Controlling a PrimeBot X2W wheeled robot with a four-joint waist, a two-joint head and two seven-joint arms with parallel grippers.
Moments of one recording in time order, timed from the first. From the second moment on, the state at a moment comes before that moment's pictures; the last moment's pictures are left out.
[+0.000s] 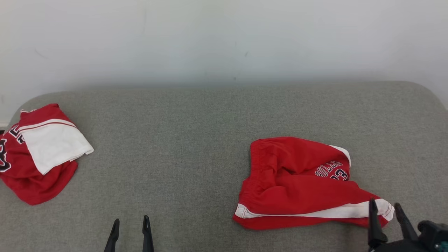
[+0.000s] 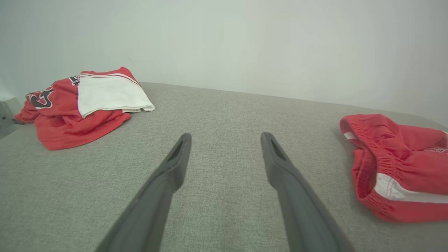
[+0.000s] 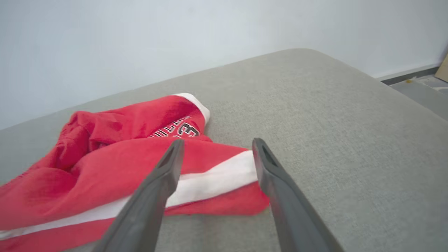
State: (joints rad) left arm 0.10 0.05 -0.14 0.12 -0.22 0.07 -0.26; right arm 0.08 -0.05 -0.29 0.12 0.21 0.13 0.00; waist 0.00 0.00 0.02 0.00
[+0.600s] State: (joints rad) left arm 0.12 0.05 -0.13 0.10 -0.13 0.02 -0.26; right arm 0.07 -0.05 -0.06 0.17 0.16 0.13 -0.26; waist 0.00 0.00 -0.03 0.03
